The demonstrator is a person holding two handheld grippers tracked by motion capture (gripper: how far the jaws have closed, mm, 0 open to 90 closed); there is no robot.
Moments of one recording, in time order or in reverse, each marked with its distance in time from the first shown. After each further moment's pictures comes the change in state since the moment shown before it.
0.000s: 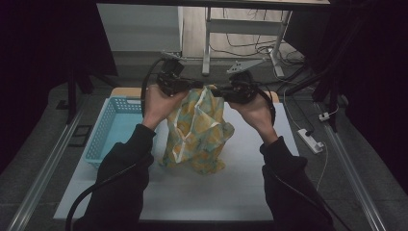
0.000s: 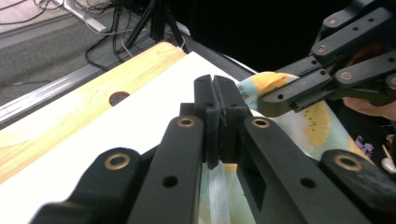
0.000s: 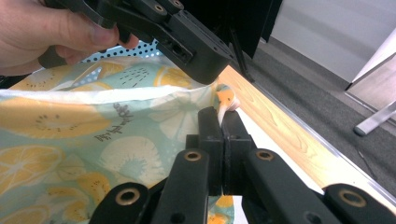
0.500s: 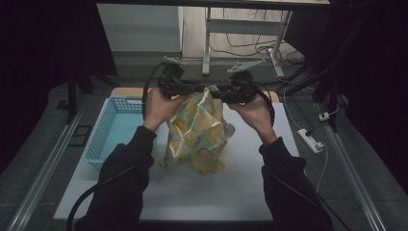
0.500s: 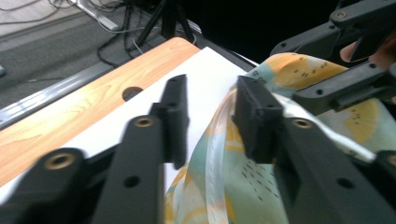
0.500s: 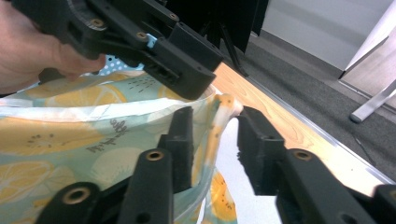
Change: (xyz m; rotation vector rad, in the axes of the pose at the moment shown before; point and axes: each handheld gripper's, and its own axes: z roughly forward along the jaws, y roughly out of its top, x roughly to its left) left arm 0.013 -0.013 0.011 -0.013 0.053 0.011; right arm -0.007 -0.006 0.007 0.006 -0.036 0.063
